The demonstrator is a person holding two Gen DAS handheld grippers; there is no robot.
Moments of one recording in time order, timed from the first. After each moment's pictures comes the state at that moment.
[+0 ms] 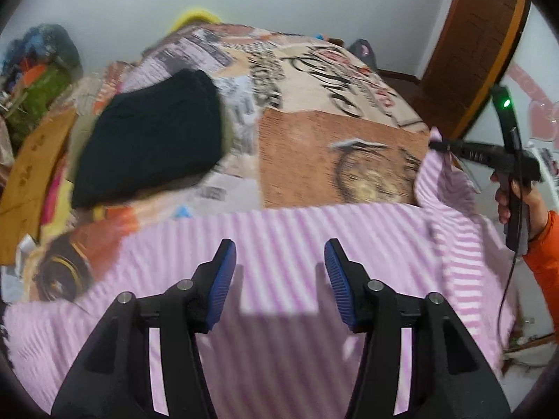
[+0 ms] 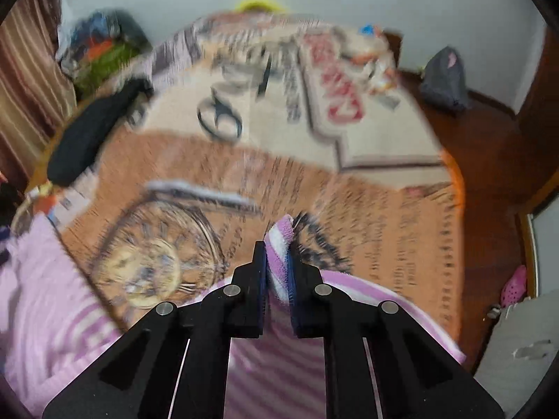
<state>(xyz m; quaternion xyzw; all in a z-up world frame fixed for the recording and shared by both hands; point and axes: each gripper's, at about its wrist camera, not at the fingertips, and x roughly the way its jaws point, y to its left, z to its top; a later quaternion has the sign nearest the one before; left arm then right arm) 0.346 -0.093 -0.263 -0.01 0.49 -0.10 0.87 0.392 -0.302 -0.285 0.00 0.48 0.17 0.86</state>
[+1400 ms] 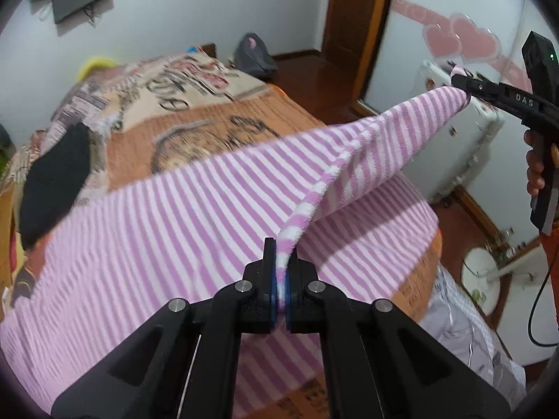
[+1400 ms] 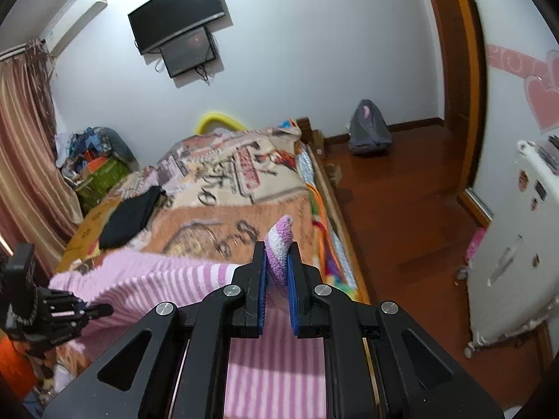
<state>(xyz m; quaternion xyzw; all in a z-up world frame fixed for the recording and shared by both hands) 0.210 -0.250 -0.242 0.10 0.46 -0.26 0.84 0.184 -0.437 -0.175 0.11 0.31 0.07 0.94</state>
